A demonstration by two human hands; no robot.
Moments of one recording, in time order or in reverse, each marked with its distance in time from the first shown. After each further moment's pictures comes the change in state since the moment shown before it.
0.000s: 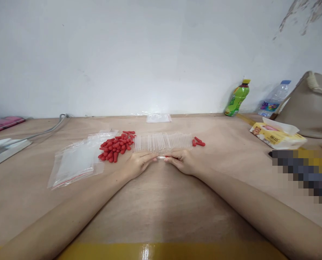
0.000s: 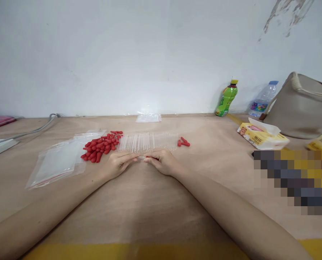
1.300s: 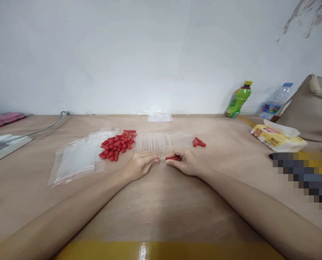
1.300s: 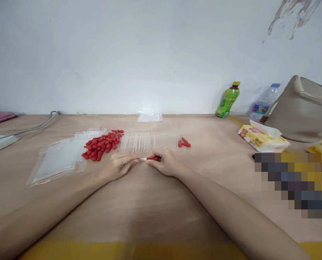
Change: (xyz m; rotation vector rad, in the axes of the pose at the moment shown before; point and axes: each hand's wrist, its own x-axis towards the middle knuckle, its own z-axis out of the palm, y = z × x) left_hand -0.002 0.006 0.002 -0.066 0.002 -0.043; right_hand -0.005 0.001 -0.001 0.135 0.012 0.245
